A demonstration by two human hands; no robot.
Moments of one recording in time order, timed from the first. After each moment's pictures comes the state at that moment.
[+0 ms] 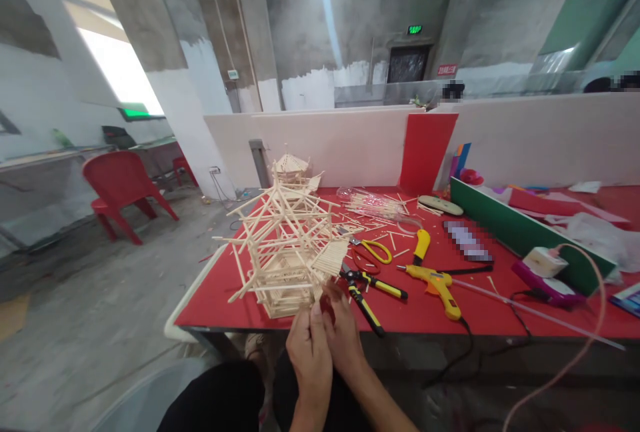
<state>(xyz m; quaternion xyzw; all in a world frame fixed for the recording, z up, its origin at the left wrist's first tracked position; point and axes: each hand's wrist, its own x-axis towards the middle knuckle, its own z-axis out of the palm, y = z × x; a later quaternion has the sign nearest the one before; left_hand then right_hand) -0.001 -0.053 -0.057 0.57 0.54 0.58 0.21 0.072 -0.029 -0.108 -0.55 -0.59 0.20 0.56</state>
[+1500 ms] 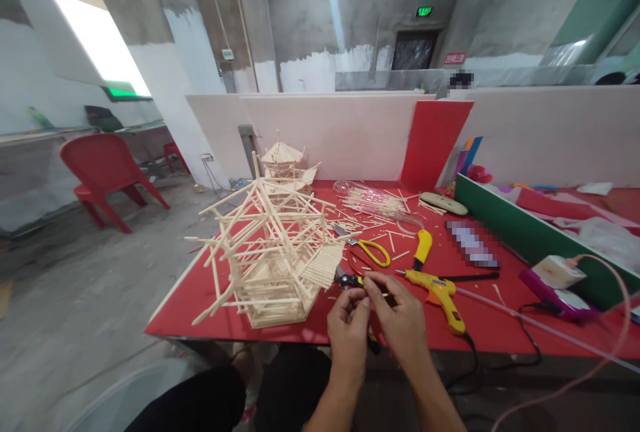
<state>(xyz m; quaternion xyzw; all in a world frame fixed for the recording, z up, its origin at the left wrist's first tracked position) 0.089 -0.022 -0.059 0.39 0.42 0.56 0.60 0.179 -0.030 -0.039 -0.63 -0.52 0.17 0.55</state>
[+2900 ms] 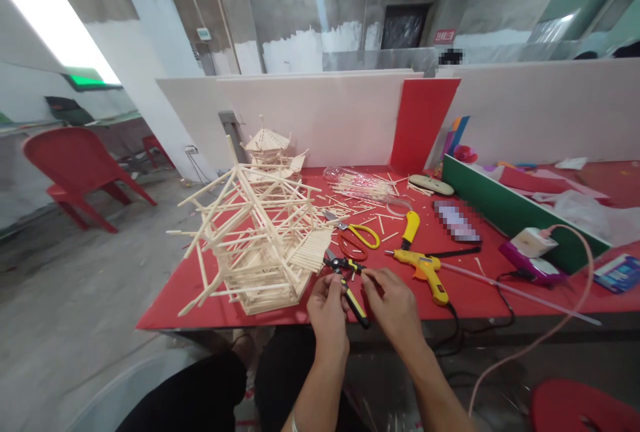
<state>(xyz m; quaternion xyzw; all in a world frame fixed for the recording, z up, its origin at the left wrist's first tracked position) 0.085 -0.019 -0.061 0.23 0.46 0.59 0.62 0.197 -0.043 -0.072 -0.71 -0.59 0.05 0.39</state>
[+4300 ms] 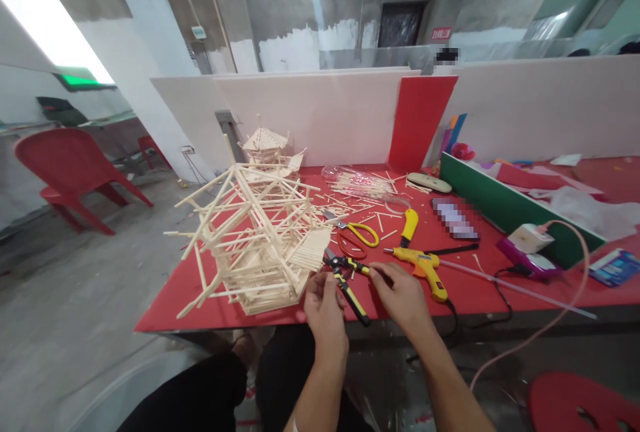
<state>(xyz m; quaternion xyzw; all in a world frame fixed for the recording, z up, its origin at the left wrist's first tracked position) 0.083 -0.020 -0.057 0.23 0.46 0.62 0.59 0.218 -0.038 -0.066 -0.71 -0.56 0.11 0.41</state>
